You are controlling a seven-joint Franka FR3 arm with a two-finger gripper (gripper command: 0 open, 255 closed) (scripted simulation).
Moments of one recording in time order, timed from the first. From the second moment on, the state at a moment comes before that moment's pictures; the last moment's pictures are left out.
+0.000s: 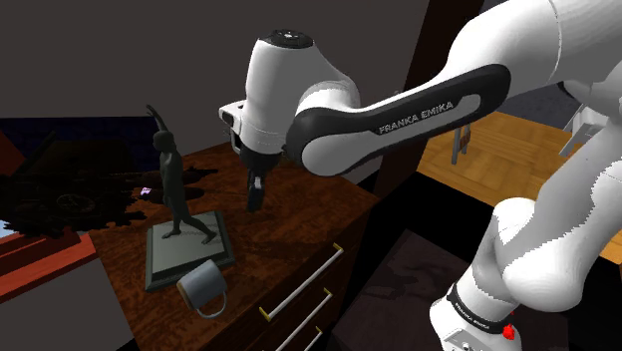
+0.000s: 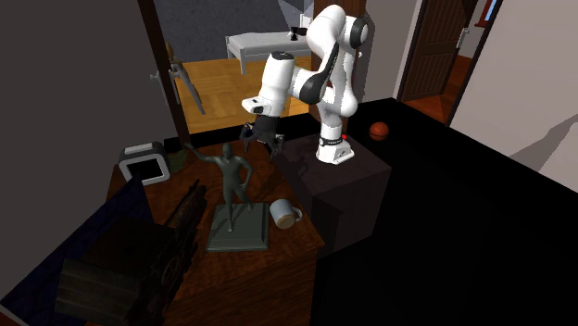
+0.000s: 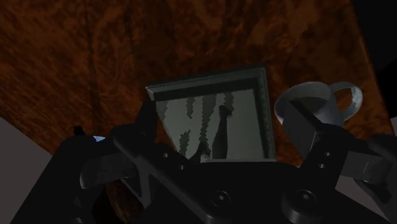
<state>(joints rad) 0.24 -0.11 0.31 -2.14 -0.15 2.29 -0.25</state>
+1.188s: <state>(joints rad) 0.40 0.29 0.42 -1.95 -0.39 2.45 -0.31</state>
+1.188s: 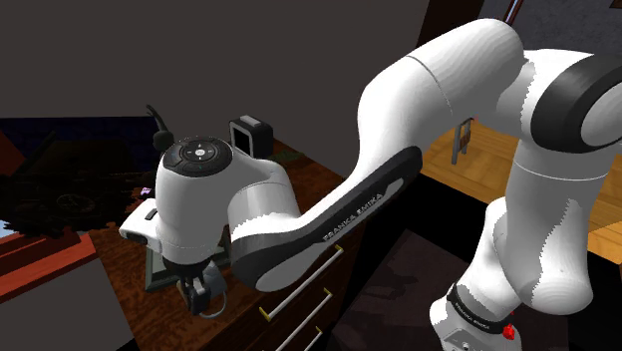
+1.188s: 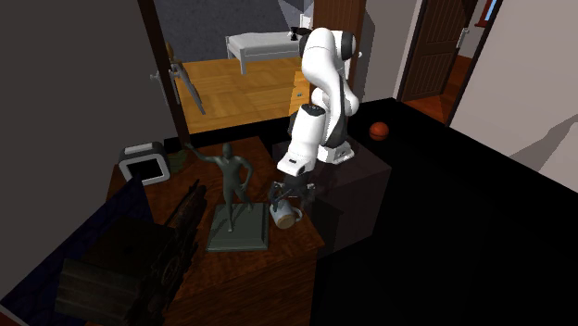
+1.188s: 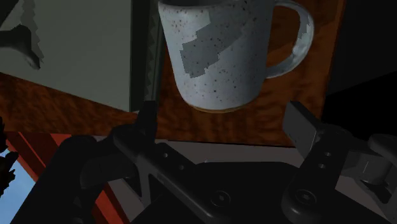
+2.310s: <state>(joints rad) 0.42 0.36 0.40 -1.93 -0.44 2.50 -0.28</state>
